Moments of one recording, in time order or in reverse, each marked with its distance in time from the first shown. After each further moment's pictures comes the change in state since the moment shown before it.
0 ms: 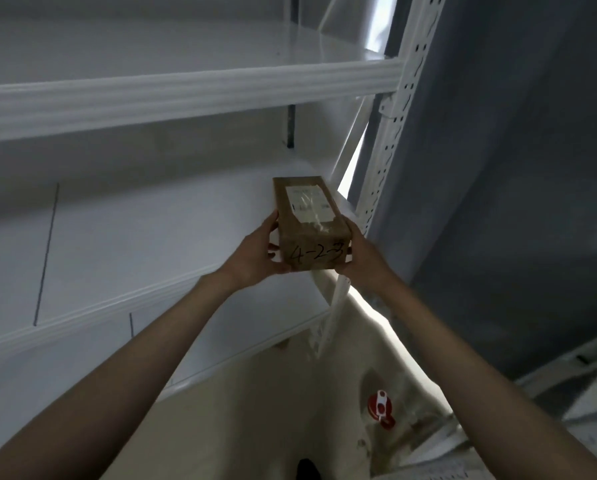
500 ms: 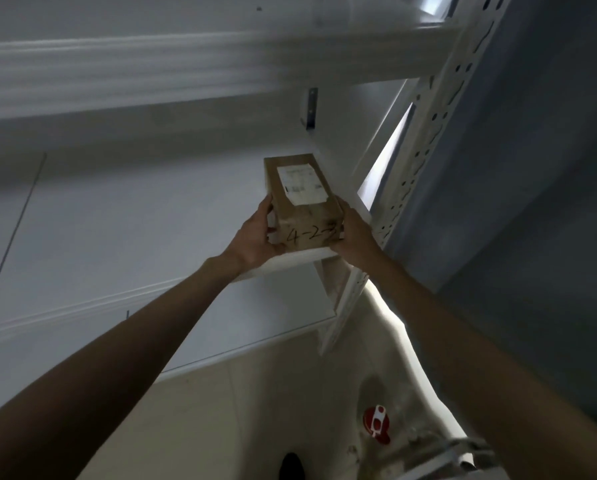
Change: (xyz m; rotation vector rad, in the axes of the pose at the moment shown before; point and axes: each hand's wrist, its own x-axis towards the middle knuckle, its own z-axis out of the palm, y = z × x) left_hand 0.127 -0.040 0.022 0.045 0.121 -0.219; right_hand 0.166 0.063 -0.017 -0.048 -0.115 -0.109
